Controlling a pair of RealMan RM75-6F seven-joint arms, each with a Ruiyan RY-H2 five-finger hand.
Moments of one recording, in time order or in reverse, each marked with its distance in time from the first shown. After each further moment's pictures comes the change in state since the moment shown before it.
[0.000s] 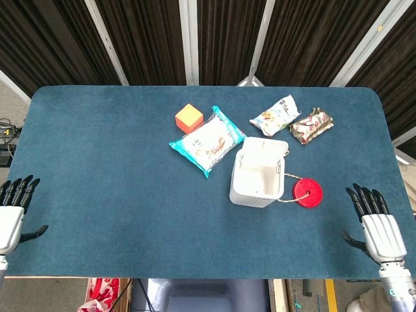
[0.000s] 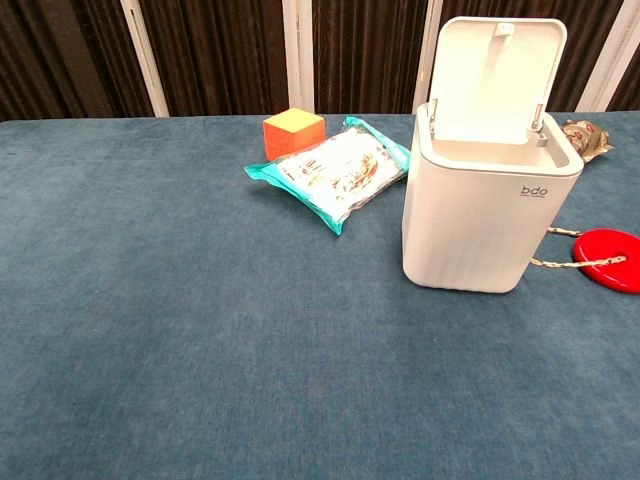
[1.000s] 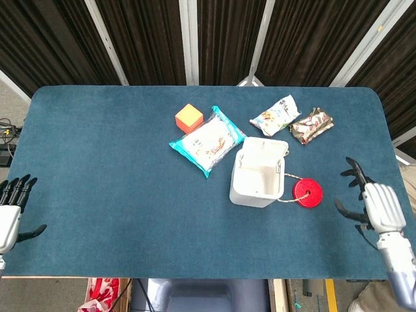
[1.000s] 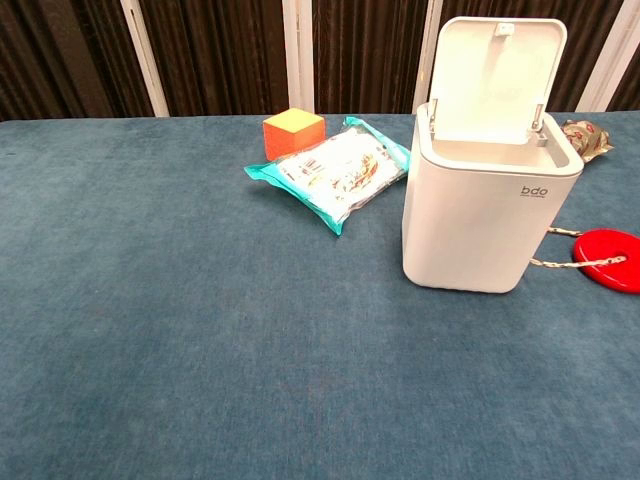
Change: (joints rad) left arm -0.002 0.017 -0.005 -0.011 -0.014 -0.015 -0.032; right arm 0.148 0.210 0.177 -0.298 0.250 -0.215 0.149
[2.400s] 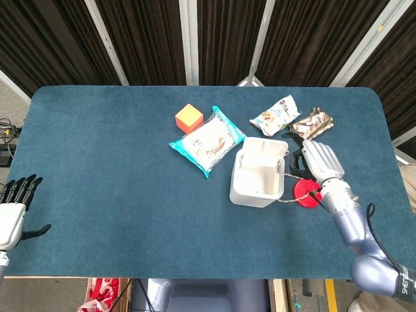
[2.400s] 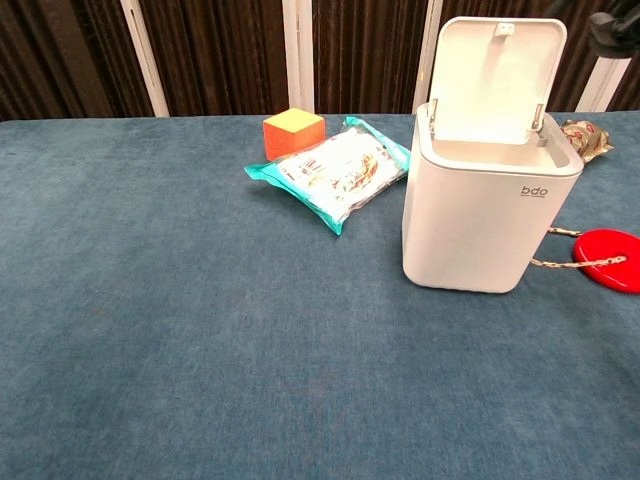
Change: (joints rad) left arm -0.023 0.012 0.001 -0.013 -0.025 -0.053 -0.032; right arm 0.536 0.046 0.123 -0.178 0.781 -0.297 -0.362
